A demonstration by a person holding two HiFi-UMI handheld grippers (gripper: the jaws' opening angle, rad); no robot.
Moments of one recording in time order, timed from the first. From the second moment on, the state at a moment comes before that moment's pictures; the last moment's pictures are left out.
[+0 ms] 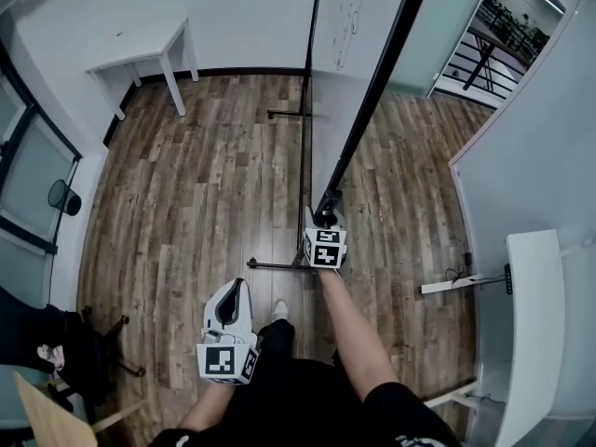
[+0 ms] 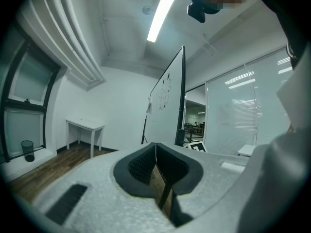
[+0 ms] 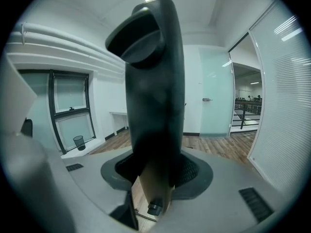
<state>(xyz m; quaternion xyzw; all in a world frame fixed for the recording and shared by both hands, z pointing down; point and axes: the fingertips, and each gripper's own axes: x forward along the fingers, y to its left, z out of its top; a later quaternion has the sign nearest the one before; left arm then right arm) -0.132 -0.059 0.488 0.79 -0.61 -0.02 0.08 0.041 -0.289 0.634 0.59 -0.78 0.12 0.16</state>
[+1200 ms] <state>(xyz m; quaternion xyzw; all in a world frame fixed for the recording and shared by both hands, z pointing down) -0.136 0.330 0.466 0.74 -0.67 -0.02 0.07 0.040 0.051 0.635 0.56 -0.81 0.10 0.16</state>
